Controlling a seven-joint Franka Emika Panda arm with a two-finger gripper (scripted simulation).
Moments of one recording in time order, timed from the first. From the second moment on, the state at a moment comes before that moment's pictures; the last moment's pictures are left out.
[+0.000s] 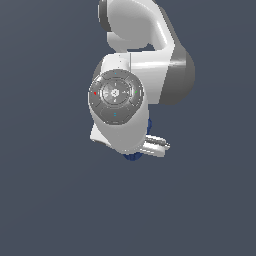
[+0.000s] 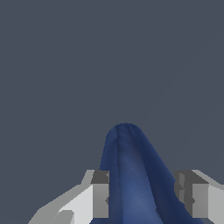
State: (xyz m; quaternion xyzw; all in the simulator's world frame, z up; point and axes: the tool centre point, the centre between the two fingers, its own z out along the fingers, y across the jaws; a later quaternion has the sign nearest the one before) arm 0.087 0.009 0.232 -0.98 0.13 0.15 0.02
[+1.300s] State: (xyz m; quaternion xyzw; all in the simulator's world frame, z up) arm 0.083 0.015 0.200 -0.98 0.14 0.17 0.02
